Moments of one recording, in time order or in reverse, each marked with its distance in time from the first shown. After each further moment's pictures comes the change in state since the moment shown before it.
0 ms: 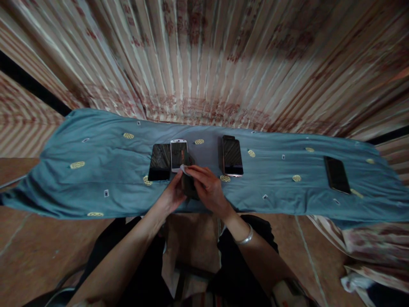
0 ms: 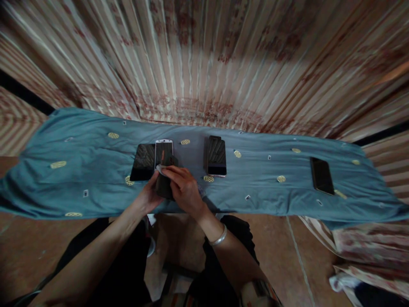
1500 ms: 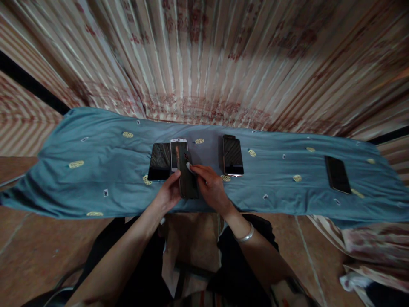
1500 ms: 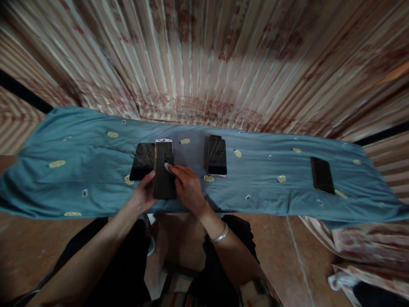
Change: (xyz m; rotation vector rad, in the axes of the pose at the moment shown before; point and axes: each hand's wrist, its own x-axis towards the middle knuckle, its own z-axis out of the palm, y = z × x) left_hand -0.002 0.010 -0.007 0.107 -0.052 0.078; right_hand -0.004 0.015 0.001 -0.079 0.006 0.120
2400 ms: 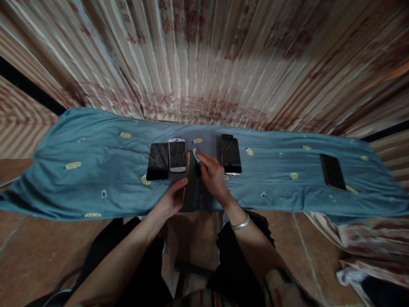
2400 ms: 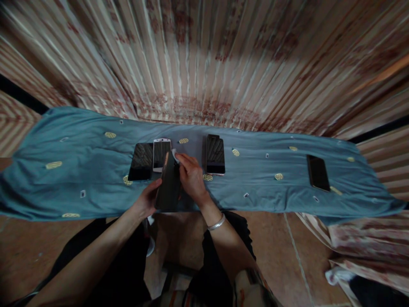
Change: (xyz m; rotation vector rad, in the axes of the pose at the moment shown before) left_hand -0.011 -0.015 -0.003 0.092 -0.160 -0.133; right_hand 0.022 0.021 -0.004 -0.066 0.113 0.024
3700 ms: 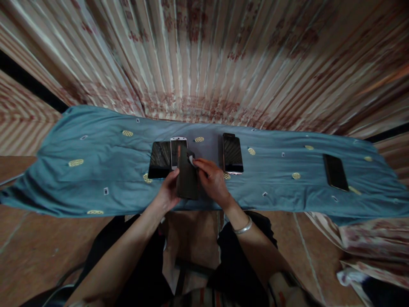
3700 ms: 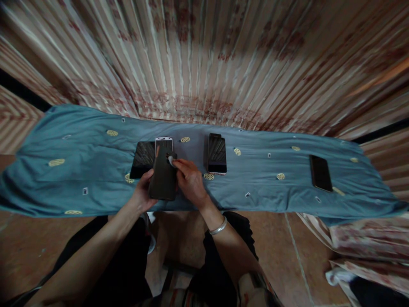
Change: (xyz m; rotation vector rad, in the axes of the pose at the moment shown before) left_hand 0.005 0.014 -0.003 -0.088 0.050 0.138; right_hand -0.014 0.000 0.004 0.012 -0.070 -0.048
